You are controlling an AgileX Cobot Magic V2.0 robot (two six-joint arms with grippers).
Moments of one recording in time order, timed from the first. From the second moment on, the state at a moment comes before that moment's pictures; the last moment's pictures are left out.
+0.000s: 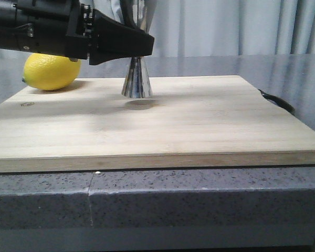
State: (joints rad) left arm -0.30 1.79 -1.03 -1.77 1.15 2.31; right arm 0.66 1.45 -1.46 -0.28 0.68 -1.08
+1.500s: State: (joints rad) left arm -0.30 1.79 -1.03 -1.77 1.15 2.31; right arm 0.52 1.45 -1.46 -0.10 0.72 -0.53
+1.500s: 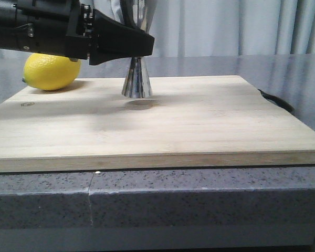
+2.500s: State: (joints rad) left arm -0.30 1.79 -1.03 -1.77 1.15 2.31; right arm 0.48 1.25 -0.57 0.49 -0.47 -0.39
